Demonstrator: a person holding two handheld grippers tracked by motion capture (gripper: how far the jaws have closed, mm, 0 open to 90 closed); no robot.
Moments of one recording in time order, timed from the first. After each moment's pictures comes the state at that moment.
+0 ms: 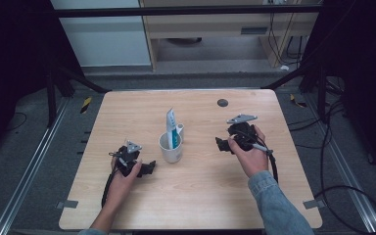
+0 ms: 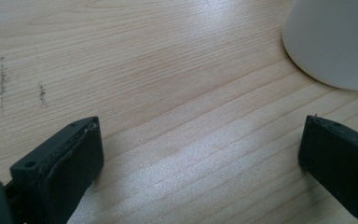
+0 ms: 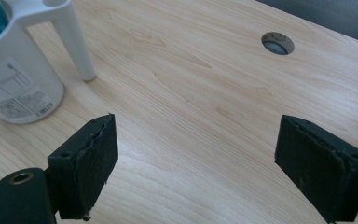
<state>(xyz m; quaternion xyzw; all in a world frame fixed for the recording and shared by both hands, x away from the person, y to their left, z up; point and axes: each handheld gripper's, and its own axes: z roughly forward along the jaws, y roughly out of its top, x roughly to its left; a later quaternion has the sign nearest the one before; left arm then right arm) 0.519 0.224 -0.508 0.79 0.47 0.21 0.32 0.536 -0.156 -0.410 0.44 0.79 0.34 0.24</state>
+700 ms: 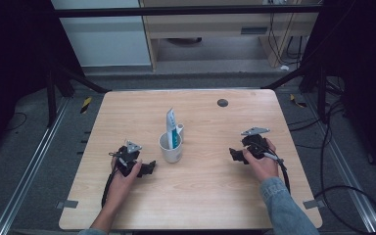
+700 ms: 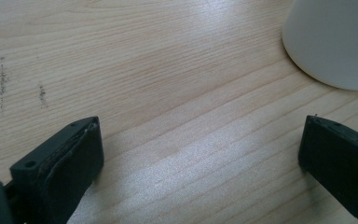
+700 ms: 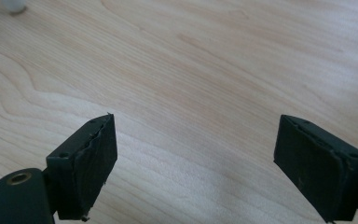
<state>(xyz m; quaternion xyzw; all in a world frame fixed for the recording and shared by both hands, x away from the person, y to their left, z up) 0.519 0.224 -0.508 0.79 0.47 0.21 0.32 0.536 -0.203 -0.470 0.48 0.79 0.32 0.22</state>
